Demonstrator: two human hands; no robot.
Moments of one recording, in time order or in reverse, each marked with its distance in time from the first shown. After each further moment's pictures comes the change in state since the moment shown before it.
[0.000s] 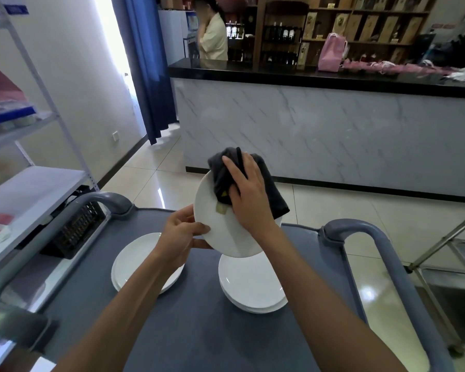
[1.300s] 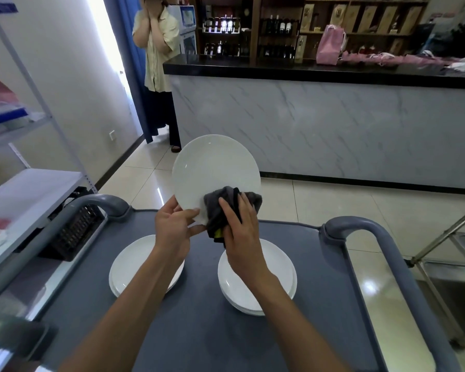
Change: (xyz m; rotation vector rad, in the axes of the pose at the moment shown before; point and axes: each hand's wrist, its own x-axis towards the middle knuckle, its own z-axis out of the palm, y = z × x) left_hand 0.020 0.009 0.016 -0.224 0.312 0.066; right_hand -0.079 0.003 0.031 0.039 -0.028 0.103
